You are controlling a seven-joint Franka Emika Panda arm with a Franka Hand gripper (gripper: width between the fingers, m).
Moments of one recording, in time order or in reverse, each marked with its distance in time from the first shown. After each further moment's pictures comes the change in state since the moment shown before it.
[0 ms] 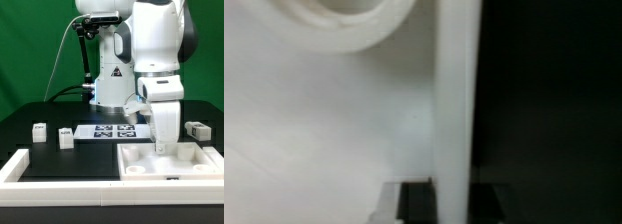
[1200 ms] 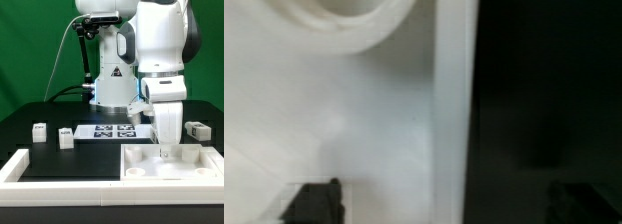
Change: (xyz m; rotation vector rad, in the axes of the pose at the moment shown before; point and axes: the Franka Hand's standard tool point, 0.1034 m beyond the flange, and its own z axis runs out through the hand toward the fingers) arm 0.002 0.004 0.000 -0.005 0.001 0.045
